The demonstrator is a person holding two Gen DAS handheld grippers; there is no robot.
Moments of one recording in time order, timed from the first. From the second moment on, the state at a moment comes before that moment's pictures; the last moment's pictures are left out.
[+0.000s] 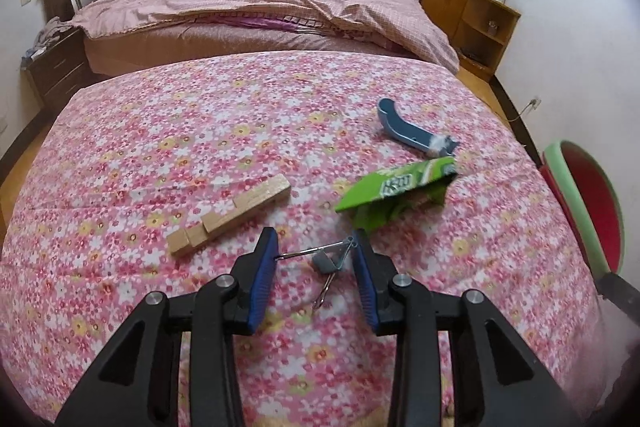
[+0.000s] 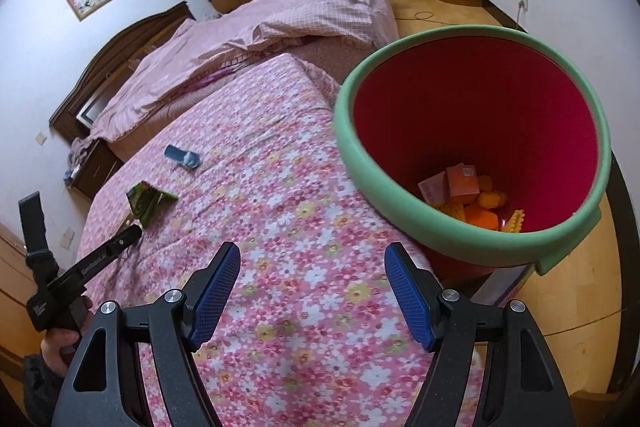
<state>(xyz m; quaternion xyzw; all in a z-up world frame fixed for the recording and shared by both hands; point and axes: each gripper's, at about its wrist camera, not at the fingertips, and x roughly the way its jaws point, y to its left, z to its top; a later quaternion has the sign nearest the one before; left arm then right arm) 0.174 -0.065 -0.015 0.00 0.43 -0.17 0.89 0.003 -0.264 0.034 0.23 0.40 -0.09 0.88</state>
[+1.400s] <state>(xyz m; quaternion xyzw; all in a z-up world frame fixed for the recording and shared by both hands) 0.201 0.069 -0.009 -0.13 0.39 -0.05 0.91 0.173 -0.114 0.012 0.09 0.44 0.01 0.89</state>
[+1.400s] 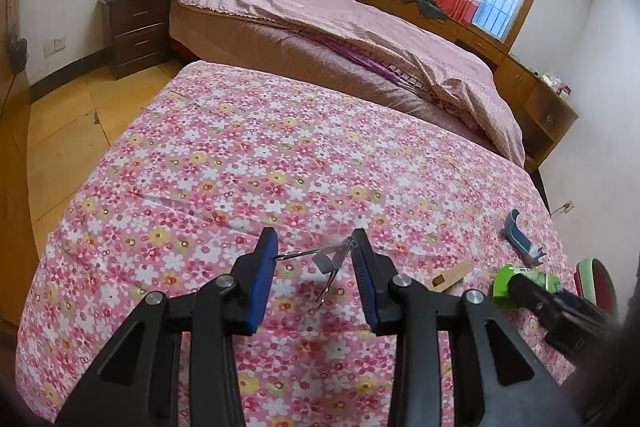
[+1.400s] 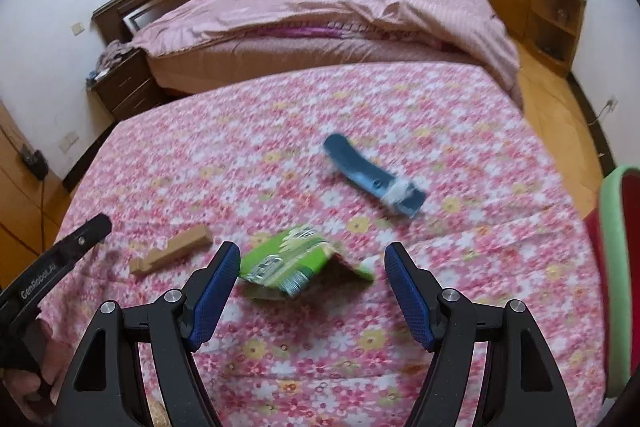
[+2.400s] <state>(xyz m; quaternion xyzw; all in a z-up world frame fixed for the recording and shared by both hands) 0.196 0.061 -0.007 -0.12 0.38 -0.07 0.92 0.083 -0.158 0.037 0.13 0.41 -0.01 0.90</state>
